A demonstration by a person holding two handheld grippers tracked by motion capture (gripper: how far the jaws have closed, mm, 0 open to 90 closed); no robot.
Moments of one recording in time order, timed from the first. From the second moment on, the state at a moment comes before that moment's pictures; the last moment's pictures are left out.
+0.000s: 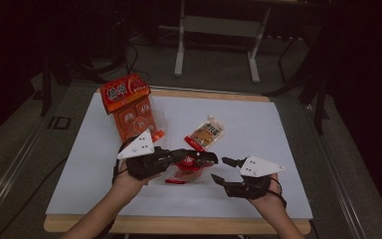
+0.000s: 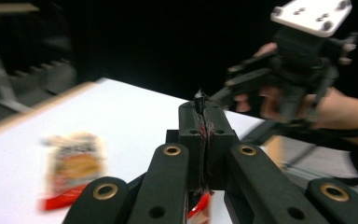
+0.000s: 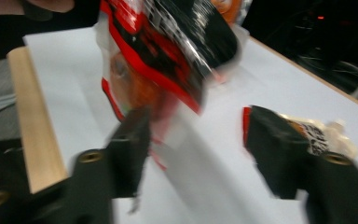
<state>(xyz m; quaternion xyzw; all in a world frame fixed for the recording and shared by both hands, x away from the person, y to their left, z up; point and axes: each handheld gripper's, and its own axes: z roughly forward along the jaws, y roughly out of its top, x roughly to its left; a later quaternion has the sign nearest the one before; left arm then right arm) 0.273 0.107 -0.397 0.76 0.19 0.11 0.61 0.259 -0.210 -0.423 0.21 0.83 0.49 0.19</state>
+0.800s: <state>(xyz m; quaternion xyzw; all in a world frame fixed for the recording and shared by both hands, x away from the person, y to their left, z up) 0.297 0.184 -0.399 0.72 0.22 0.19 0.63 0.268 -0.251 -0.423 0.26 0.79 0.52 0.20</state>
